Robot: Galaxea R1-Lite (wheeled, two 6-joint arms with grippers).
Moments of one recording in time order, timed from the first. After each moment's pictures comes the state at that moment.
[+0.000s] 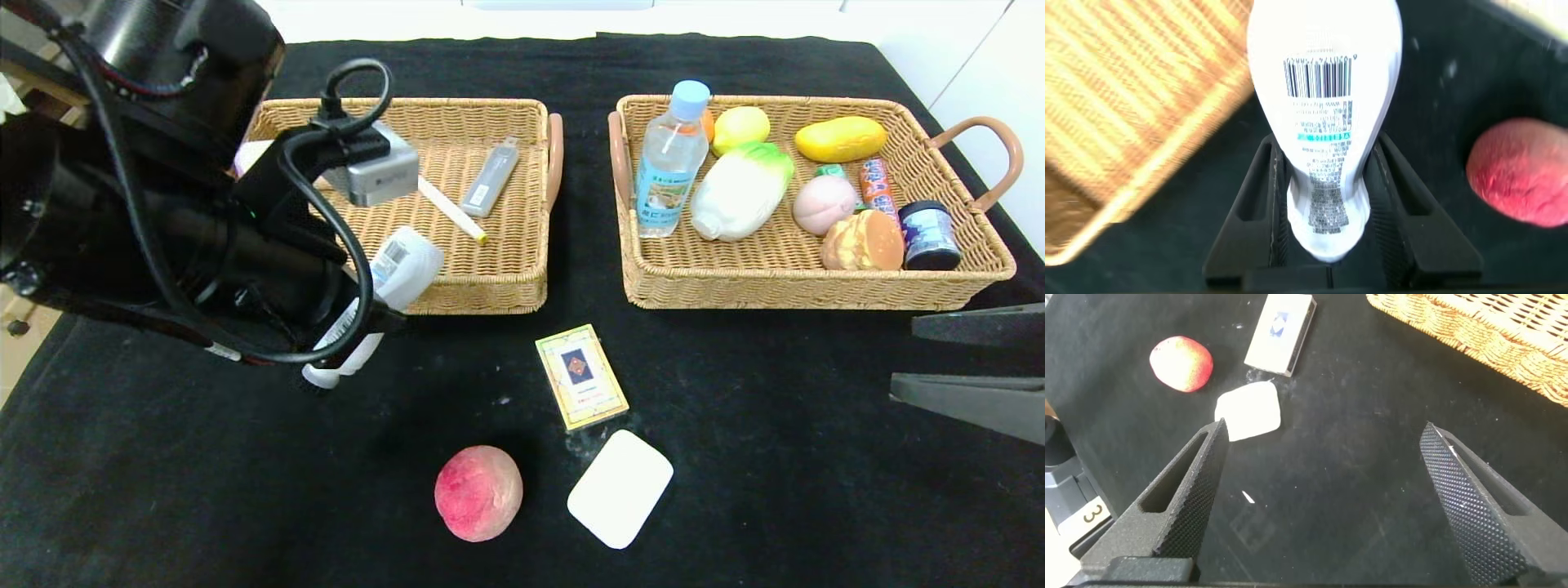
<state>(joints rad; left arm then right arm) -0.56 1.59 -1.63 0.70 0.27 0.34 0.19 1.17 -1.01 0.24 0.59 -0.14</state>
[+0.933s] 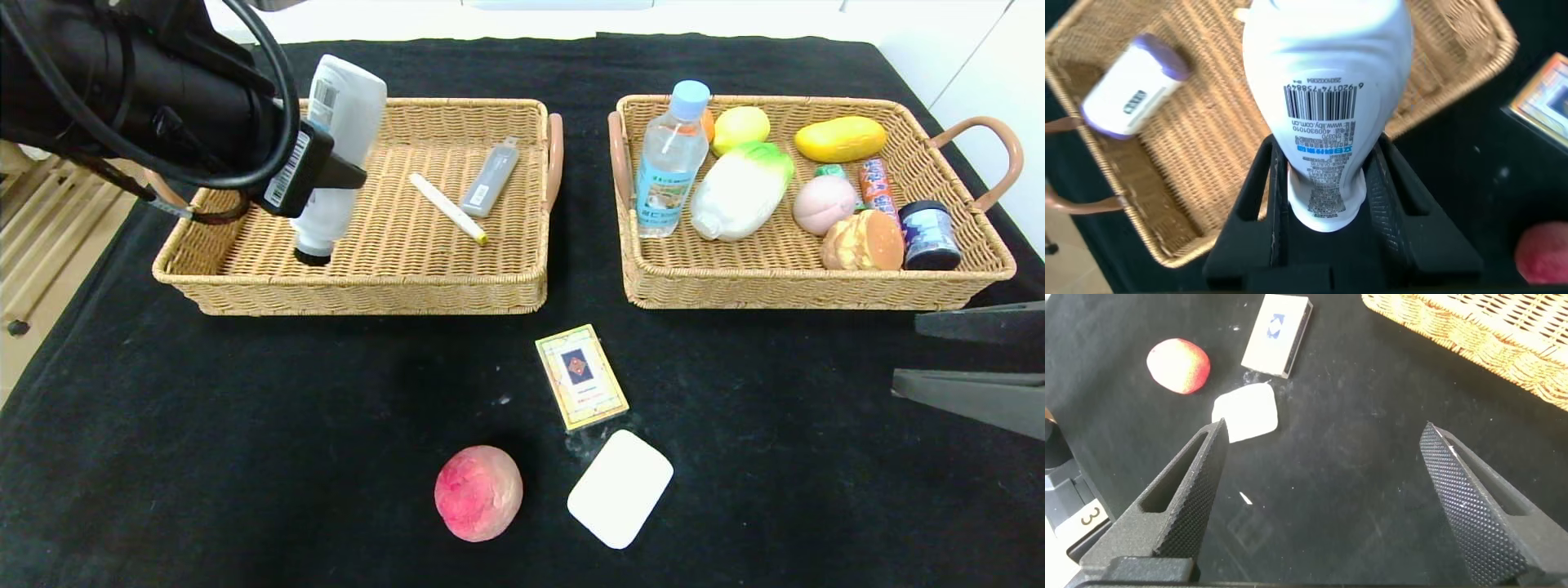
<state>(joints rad) -0.47 1.63 -1.91 0.66 0.27 0.37 0.18 1.17 -1.01 0.24 0.59 -0.14</state>
